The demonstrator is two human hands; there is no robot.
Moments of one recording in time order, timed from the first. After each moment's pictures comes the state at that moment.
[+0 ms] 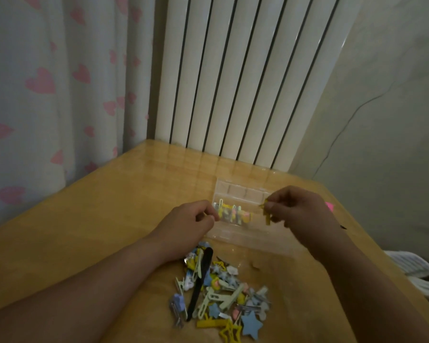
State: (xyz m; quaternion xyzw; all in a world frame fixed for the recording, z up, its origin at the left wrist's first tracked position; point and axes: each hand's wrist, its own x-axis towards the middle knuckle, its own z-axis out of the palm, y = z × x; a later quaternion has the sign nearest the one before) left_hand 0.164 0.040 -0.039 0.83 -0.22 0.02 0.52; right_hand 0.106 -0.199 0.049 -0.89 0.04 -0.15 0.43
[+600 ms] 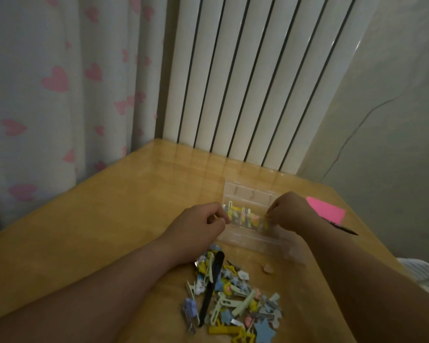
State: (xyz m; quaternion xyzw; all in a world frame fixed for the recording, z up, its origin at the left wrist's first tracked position) left_hand 0.164 0.039 -0.039 0.82 -0.22 0.02 0.52; right_hand 0.217 -0.221 0.013 -0.97 0.15 -0.03 0.19
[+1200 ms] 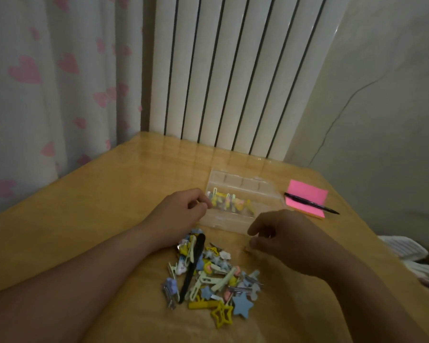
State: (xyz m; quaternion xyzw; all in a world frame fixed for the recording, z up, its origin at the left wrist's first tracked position) left_hand 0.161 0.039 -0.035 0.84 -0.21 0.02 0.50; right_hand 0.070 -0.202 0.029 -0.99 -0.04 0.02 0.16
